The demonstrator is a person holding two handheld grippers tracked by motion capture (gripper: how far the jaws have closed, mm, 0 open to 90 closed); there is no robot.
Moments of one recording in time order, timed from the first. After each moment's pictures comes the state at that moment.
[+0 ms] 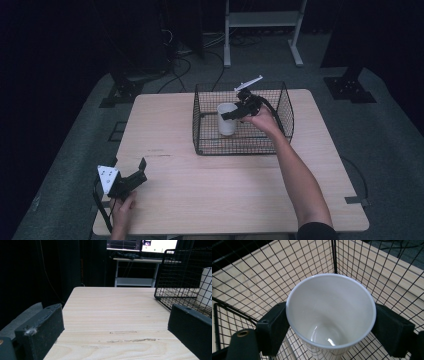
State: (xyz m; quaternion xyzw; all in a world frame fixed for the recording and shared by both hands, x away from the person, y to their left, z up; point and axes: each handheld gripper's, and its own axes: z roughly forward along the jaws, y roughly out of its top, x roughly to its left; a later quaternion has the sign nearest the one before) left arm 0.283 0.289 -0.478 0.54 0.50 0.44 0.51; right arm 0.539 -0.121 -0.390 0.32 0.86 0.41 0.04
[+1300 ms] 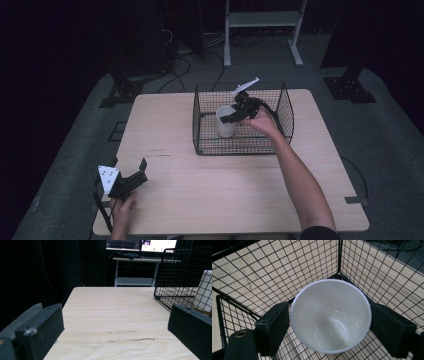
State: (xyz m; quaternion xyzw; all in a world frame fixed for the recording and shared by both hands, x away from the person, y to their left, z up) left arm 0.282 0.288 -0.478 0.54 0.50 0.44 0.51; right arm 0.527 -0.114 -0.386 0.30 0.87 0.39 0.06
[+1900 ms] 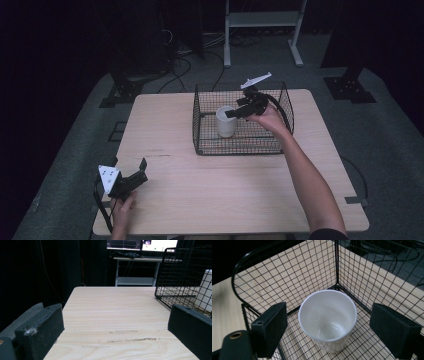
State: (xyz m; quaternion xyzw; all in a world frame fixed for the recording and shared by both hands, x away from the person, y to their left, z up) left arm 0.283 0.287 -0.478 0.54 0.50 0.44 0.51; right arm 0.519 -0.138 -0.362 0.30 0.85 0.44 0.06
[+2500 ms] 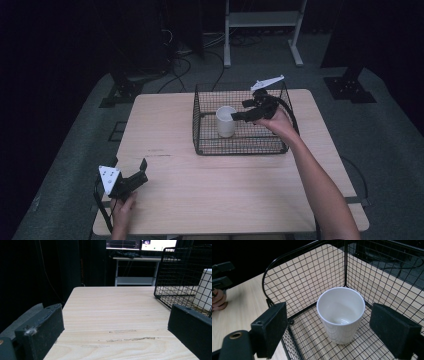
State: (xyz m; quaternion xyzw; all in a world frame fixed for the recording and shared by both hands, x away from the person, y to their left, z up) left arm 0.281 0.286 -0.478 0.54 0.50 0.44 0.51; right arm 0.489 -0.159 -0.349 0.29 0.83 0.47 0.05
